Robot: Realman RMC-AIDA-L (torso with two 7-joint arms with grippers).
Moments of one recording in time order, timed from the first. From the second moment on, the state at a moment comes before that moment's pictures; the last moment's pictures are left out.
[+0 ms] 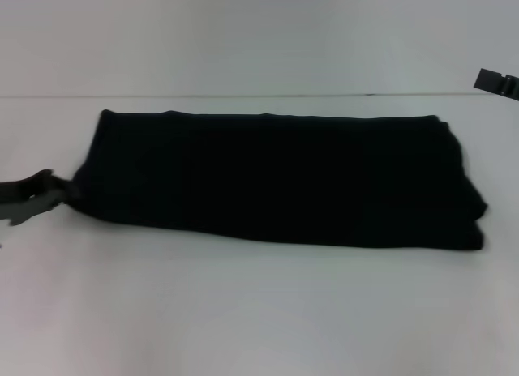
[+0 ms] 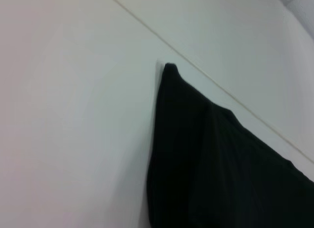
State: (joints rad) left arm -0.56 -1.95 0.55 0.61 2.26 1.15 -2.45; right arm 0.58 1.96 -0.36 -0.70 -1.95 -1.57 1.90
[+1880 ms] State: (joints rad) left arm -0.77 -2.17 0.29 -0.13 1.90 1.51 -1.37; right arm 0.57 1.88 -0.37 -0.66 -2.11 -1.54 1.95
